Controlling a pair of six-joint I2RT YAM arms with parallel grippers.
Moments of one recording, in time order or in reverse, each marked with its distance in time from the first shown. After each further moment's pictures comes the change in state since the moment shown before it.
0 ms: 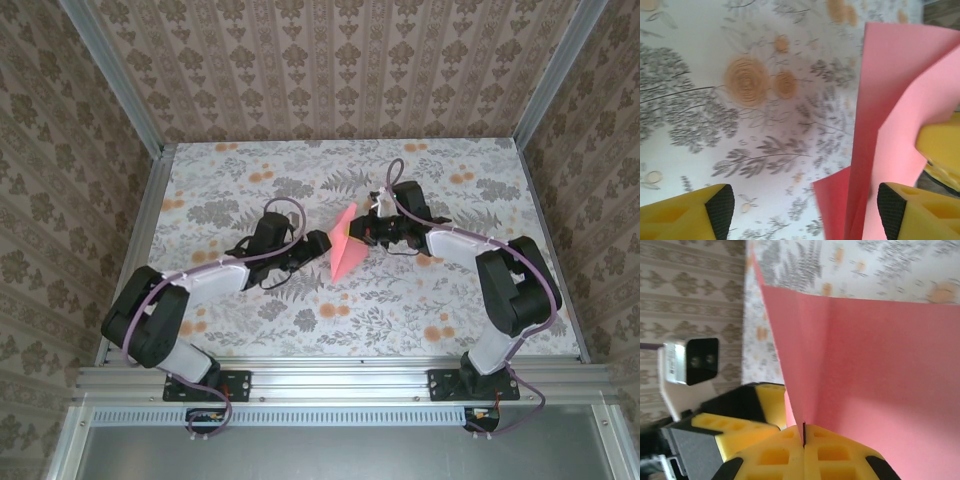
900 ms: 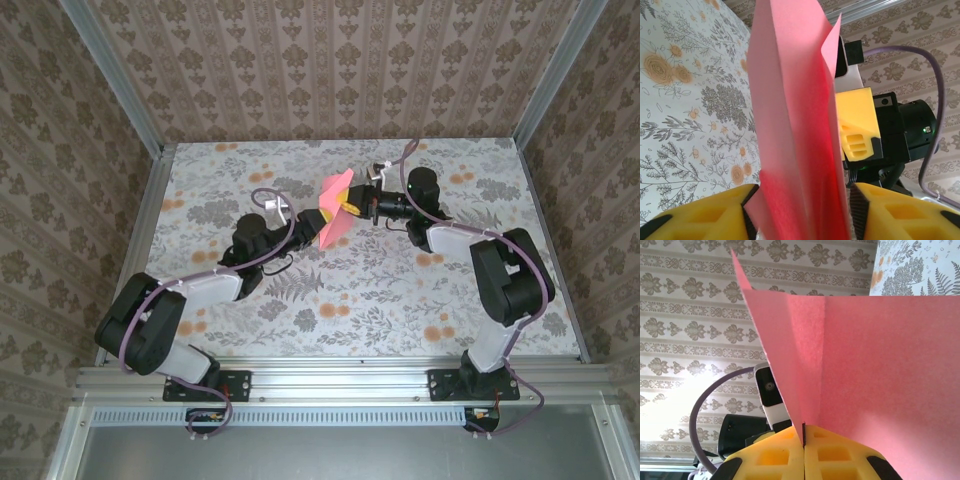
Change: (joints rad) left arm 0.031 -0.036 -0.117 0.666 0.147 -0.222; right arm -0.045 0.075 0.005 0.692 -0.231 0.592
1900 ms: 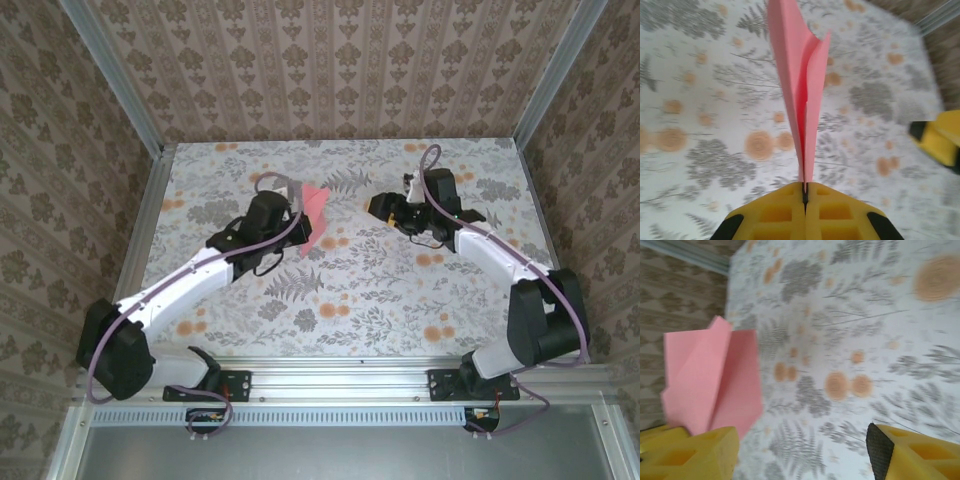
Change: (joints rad) left arm -0.120 -0.129 0.418 -1.173 -0.542 0.507; right arm -0.066 -0.301 0.023 -0.993 0.514 -0.731
